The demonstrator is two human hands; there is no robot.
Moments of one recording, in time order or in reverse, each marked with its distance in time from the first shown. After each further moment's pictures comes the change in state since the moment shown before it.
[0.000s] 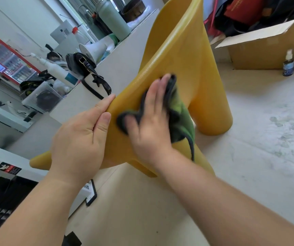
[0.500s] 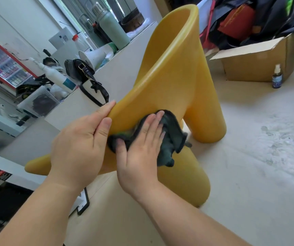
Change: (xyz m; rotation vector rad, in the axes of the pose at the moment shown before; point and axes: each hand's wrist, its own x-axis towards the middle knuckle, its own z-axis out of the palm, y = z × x) left_hand 0.001 -0.004 0.000 0.035 -0.009 0.017; right_hand -0.051 -0.028 0.017 -0.059 -0.101 0.281
